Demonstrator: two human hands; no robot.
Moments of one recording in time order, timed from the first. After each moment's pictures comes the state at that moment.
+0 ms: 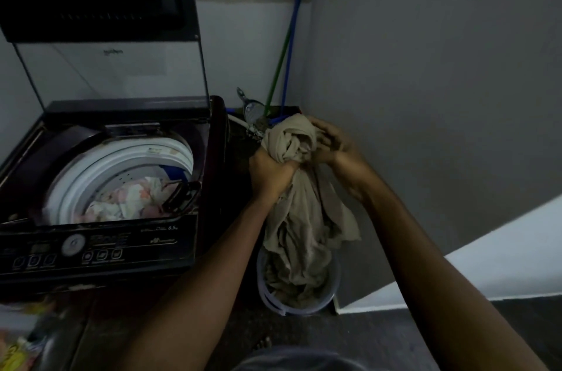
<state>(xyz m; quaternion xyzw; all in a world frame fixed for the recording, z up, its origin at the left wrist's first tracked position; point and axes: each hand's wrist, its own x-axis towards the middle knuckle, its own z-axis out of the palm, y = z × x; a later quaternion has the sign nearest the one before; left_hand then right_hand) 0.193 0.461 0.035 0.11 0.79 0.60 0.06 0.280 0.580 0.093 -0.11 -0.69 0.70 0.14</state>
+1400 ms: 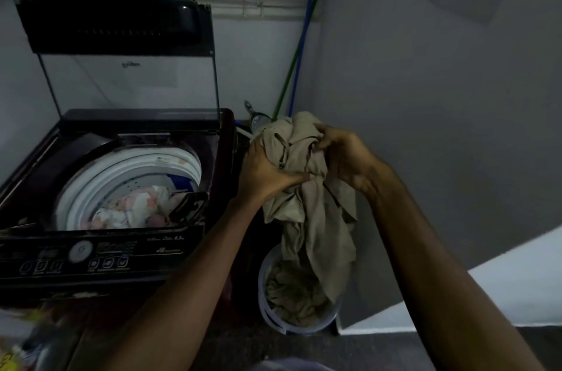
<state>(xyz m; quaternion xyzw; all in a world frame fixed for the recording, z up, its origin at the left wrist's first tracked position) 0.165 0.432 0.057 0.24 0.82 0.51 0.05 0.251 0.575 0.137 -0.16 -0.56 0.81 0.00</state>
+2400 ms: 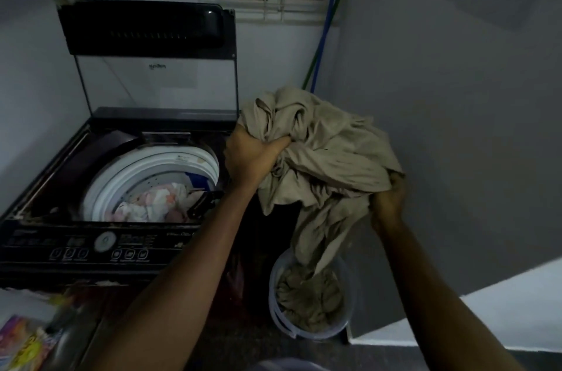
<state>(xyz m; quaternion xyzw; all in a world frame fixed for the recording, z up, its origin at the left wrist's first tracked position) 0.147 0.401 0.117 0.09 0.80 0.60 -0.04 0.281 0.602 0.031 -0.35 -0.57 0.64 0.38</state>
